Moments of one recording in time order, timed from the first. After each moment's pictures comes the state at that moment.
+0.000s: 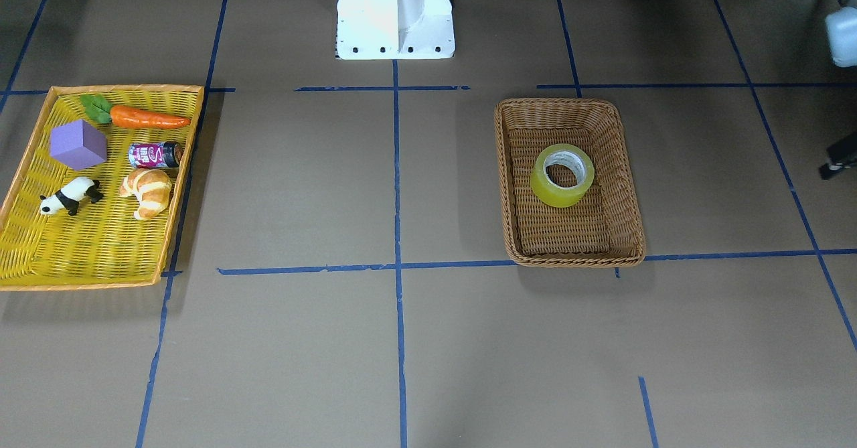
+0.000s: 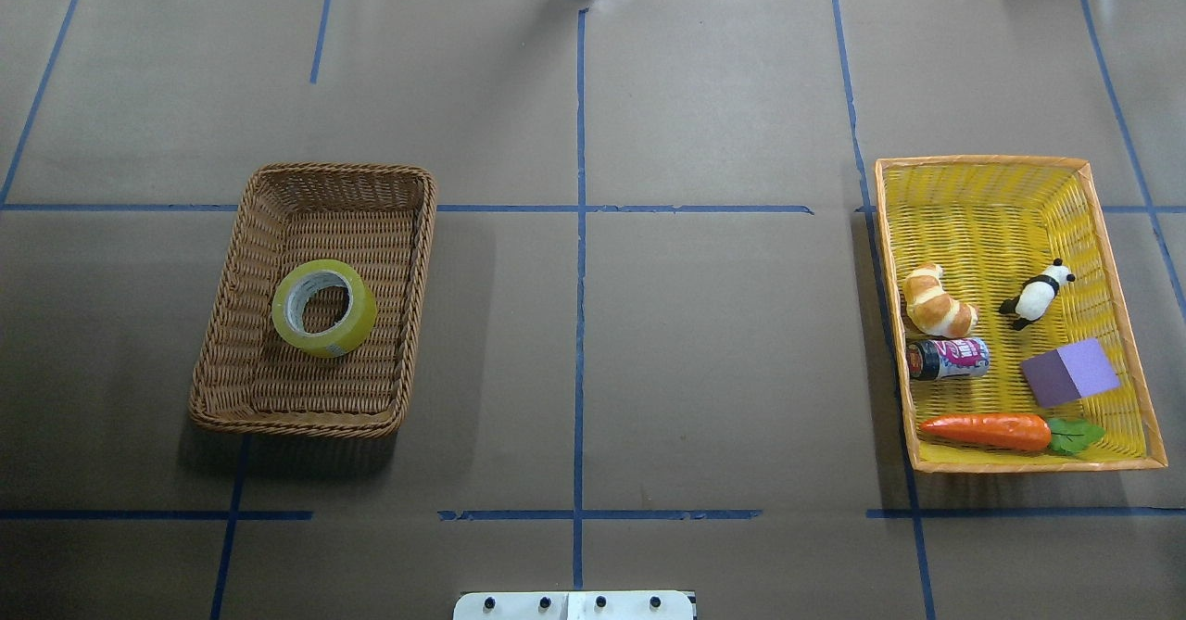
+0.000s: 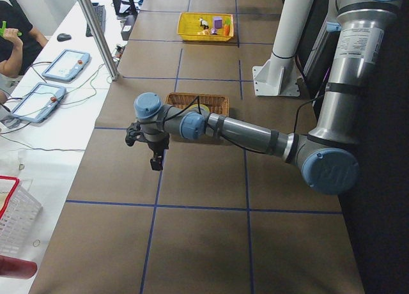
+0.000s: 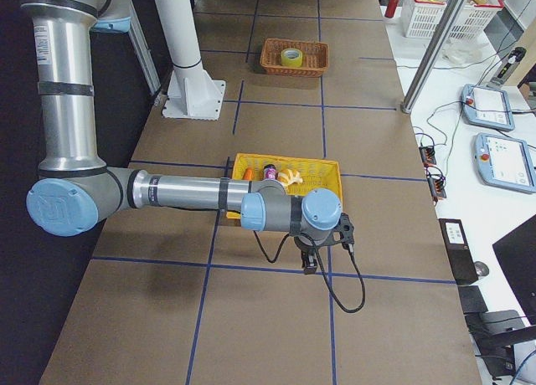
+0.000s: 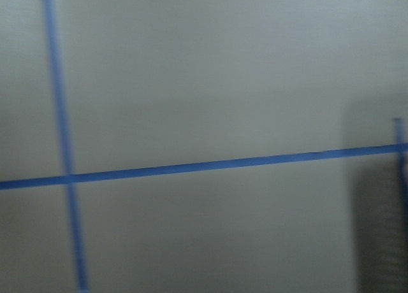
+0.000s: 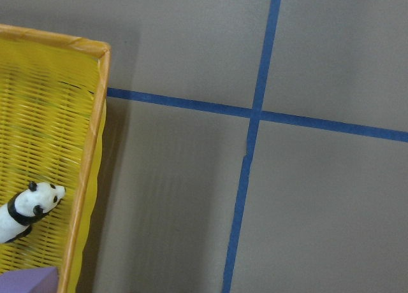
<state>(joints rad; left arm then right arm) -1.44 -1.71 -1.60 -1.55 -2.35 -0.08 1.56 -1.57 1.55 -1.57 2.46 -0.15</state>
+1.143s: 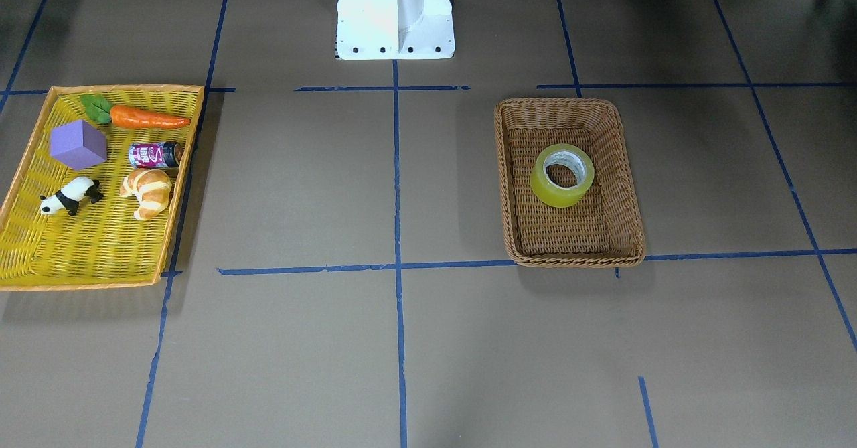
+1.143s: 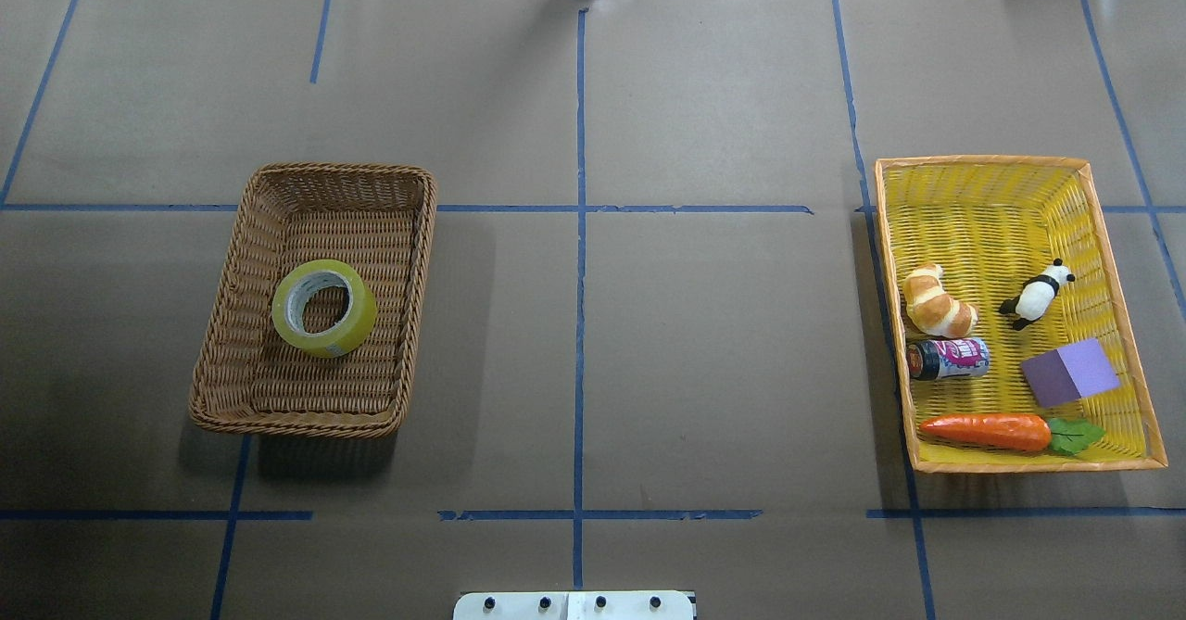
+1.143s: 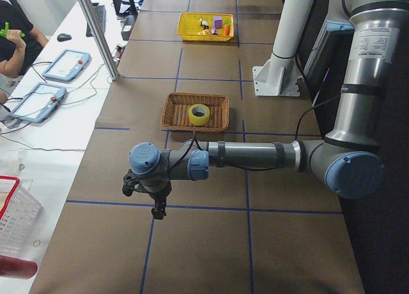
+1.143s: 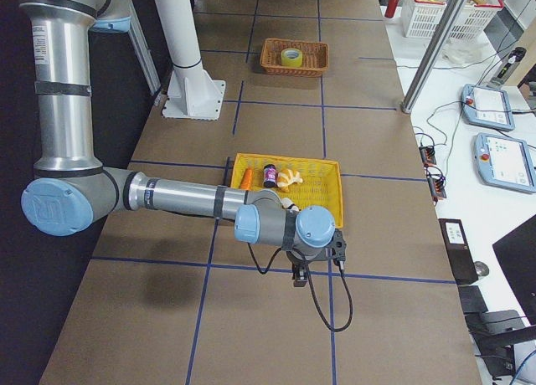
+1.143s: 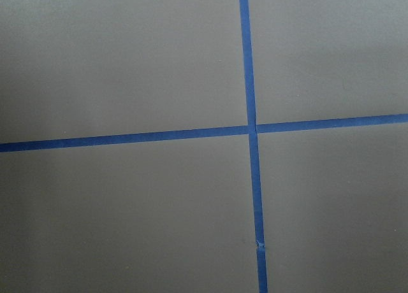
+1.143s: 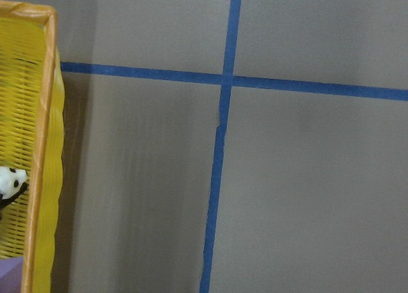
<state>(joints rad) -1.57 -1.67 -1.46 -1.55 -2.36 0.10 1.56 -1.58 1.50 -1.57 2.46 -0.15</state>
